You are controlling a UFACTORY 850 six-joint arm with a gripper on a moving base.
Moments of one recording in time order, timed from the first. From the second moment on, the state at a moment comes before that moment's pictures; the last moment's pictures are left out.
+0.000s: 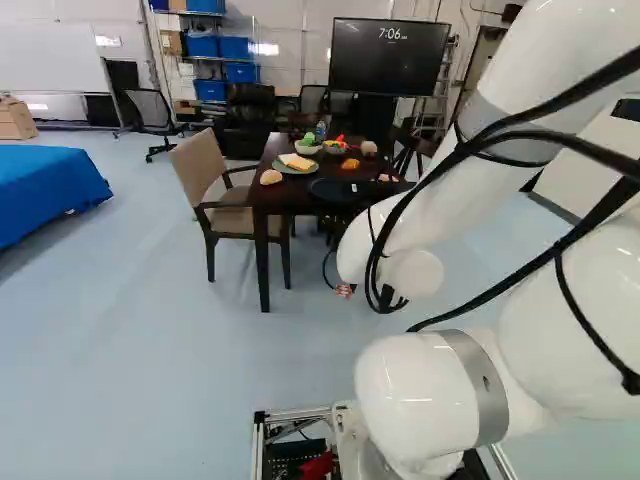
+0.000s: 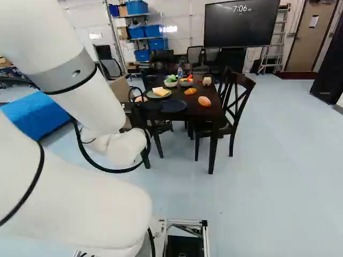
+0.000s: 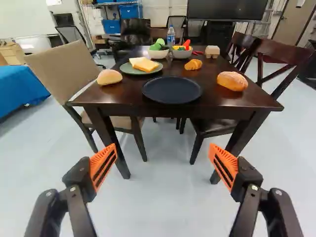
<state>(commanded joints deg) 0.0 16.0 -5.0 0.0 50.0 0.0</state>
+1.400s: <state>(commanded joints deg) 0.0 16.0 -5.0 0.0 50.0 0.0</state>
